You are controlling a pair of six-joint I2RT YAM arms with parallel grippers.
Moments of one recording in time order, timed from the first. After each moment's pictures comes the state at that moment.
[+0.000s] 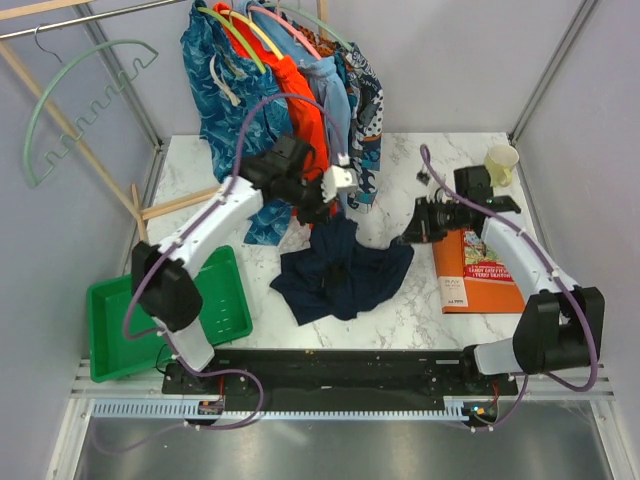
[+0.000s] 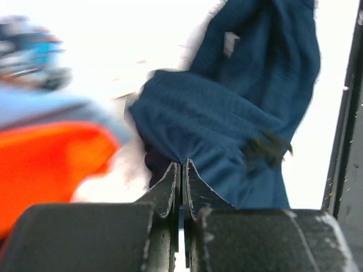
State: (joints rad) left arm -0.62 1.78 1.65 -0.88 0.58 0.69; right arm 0.12 1.38 1.03 -0.68 -0.73 0.03
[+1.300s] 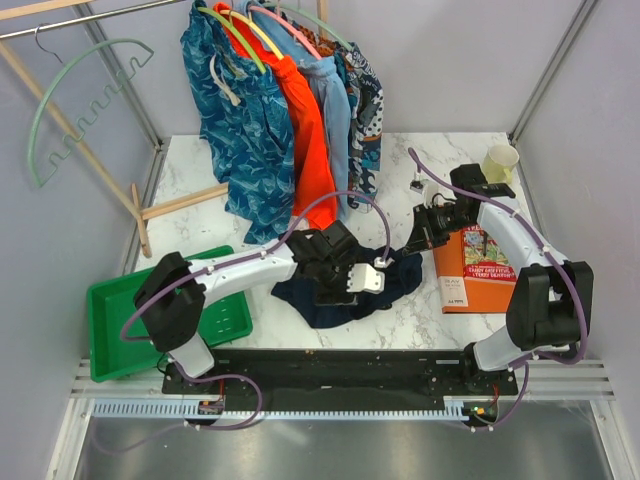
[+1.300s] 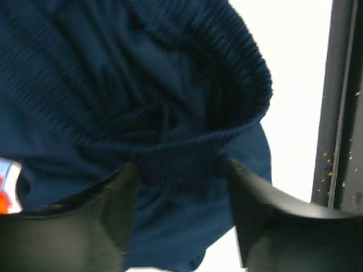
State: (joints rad) left arm -0.95 1.65 1.18 -0.67 0.27 0.72; right arm 0.09 1.54 1.18 -0.93 -0.76 -0.24
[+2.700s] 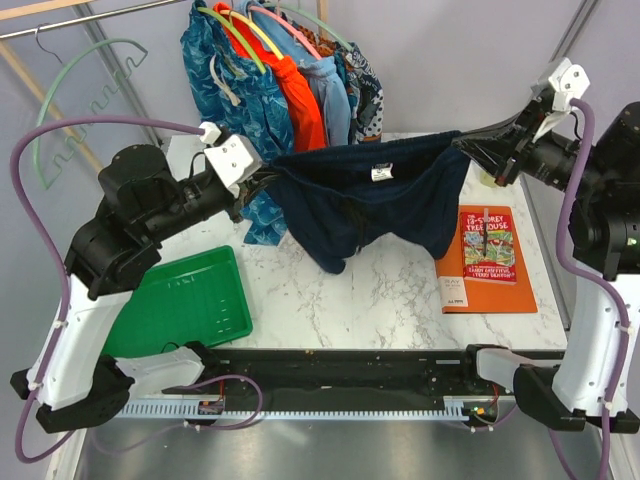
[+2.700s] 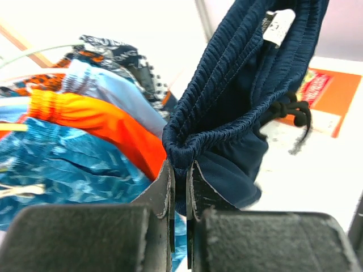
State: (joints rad) left arm -0.68 1.12 1.81 -0.77 0.21 0.41; right arm -0.05 1.20 2.00 -0.82 -0.89 -0.12
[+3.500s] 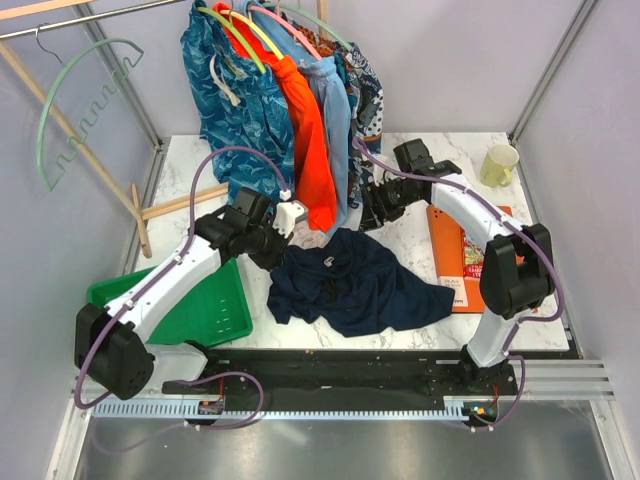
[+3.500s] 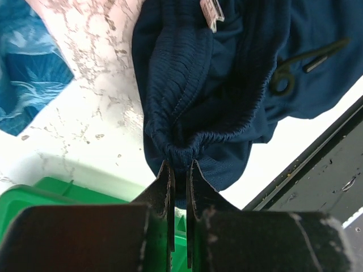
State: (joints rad) left arm -0.52 1.28 1.07 -0.78 0.25 0.21; right arm 0.35 1.80 1.48 -0.75 -0.60 -0.14
